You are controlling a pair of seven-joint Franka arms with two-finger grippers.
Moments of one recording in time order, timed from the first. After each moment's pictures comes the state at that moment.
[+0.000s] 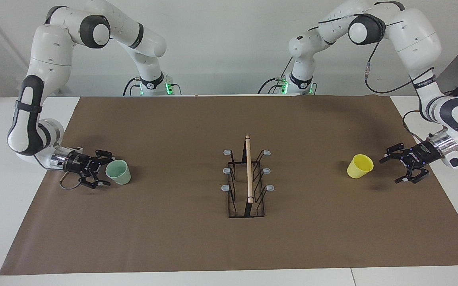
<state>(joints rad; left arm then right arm) 0.41 0.60 0.09 -1.53 -0.92 1.70 -0.82 -0.47 0.66 -0.03 -1.81 1.22 1.57 0.64</state>
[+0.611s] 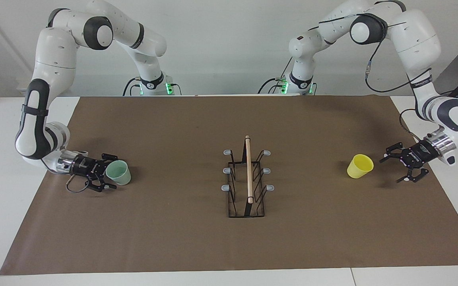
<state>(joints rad) 0.45 0.59 0.09 -1.61 -0.95 1.73 -0.86 -0.44 0.66 -0.03 -1.81 1.24 1.61 0.60</state>
